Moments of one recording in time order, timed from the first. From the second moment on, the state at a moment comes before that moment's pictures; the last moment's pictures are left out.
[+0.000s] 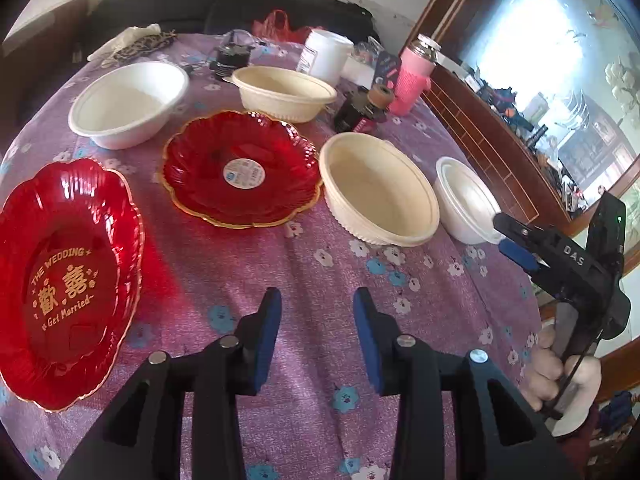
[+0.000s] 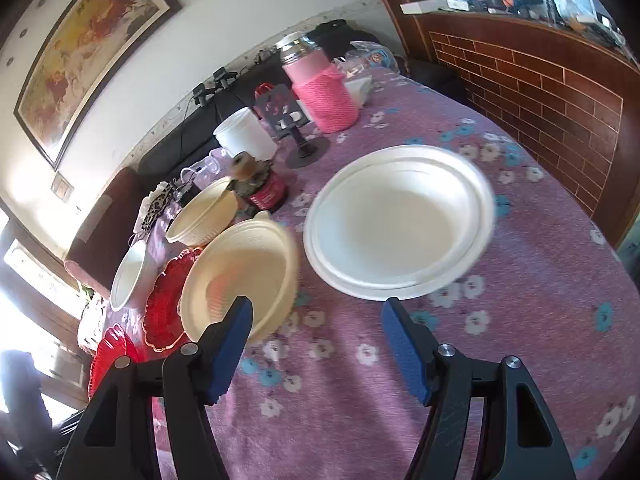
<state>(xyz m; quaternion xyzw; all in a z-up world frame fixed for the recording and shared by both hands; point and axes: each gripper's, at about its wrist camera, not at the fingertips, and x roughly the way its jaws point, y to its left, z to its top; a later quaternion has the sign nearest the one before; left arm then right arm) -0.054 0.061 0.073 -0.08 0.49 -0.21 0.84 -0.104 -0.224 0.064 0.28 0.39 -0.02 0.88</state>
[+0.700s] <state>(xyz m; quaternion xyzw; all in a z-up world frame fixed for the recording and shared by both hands) -0.065 0.104 0.067 -0.12 0.47 -0.22 0.85 -0.101 -0.211 0.005 0.38 0.45 0.02 0.81</state>
